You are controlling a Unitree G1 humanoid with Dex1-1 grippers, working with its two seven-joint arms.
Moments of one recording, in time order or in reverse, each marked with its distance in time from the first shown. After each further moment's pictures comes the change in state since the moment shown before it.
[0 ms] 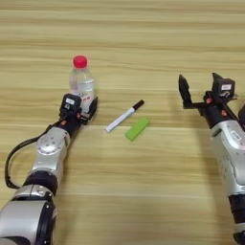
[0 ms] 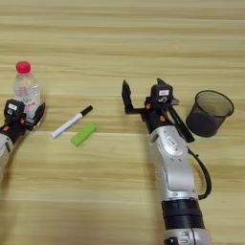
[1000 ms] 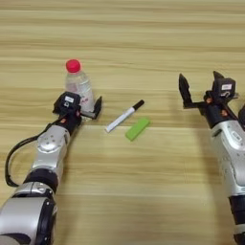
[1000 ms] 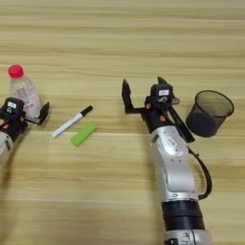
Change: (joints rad) left arm -0.018 0.001 0.006 0.017 0.000 -0.004 0.018; right arm 0.038 0.000 0.018 -0.030 -0.033 -0.023 0.000
